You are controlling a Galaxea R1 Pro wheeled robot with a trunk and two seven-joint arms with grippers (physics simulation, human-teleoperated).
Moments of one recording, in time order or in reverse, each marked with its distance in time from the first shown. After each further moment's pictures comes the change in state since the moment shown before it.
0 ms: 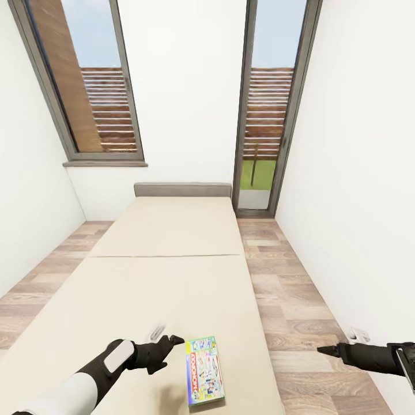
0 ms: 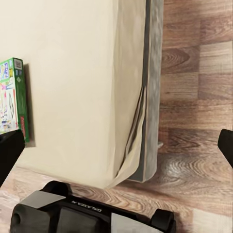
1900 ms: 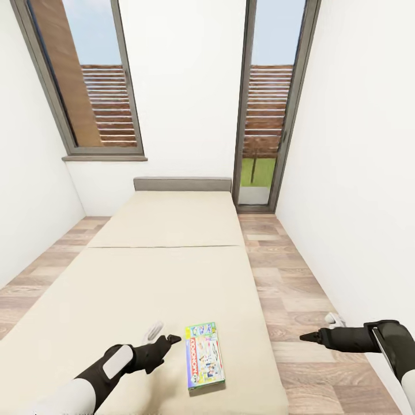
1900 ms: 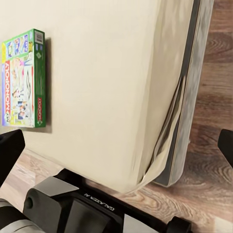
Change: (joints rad) left arm 0.023 0.003 -0.004 -0.003 -0.005 -0.122 -0.020; right arm -0.104 0.010 0.176 0.057 -0.040 0.060 0.082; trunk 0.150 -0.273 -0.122
